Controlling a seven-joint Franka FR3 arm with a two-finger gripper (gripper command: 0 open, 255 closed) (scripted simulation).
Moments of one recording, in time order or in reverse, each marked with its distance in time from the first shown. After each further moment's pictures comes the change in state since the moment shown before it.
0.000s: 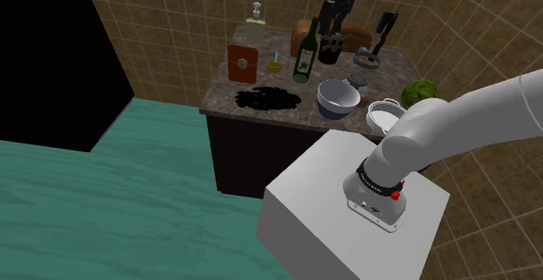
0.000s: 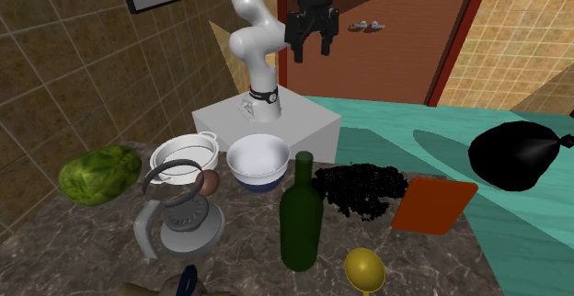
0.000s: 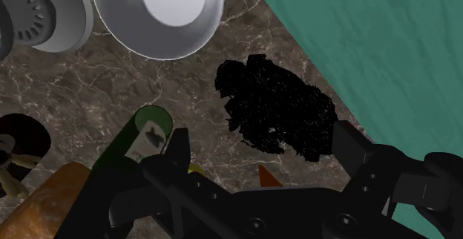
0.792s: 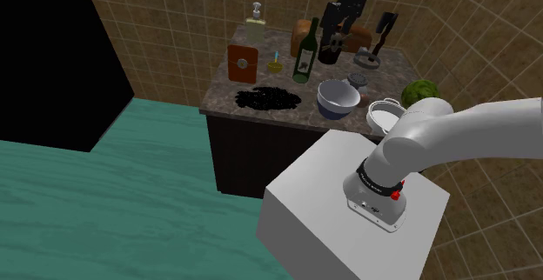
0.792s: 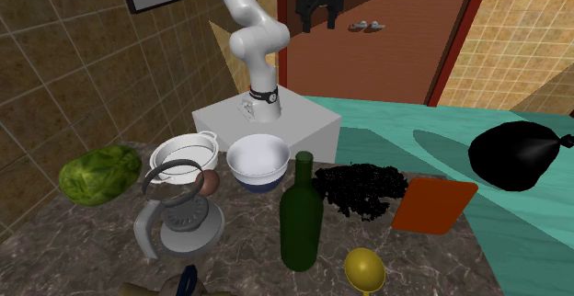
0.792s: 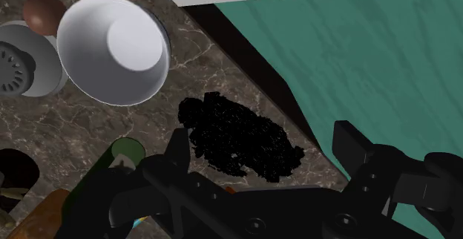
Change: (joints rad) arm 0.027 -0.257 0.192 -0.094 0.069 -0.198 0.219
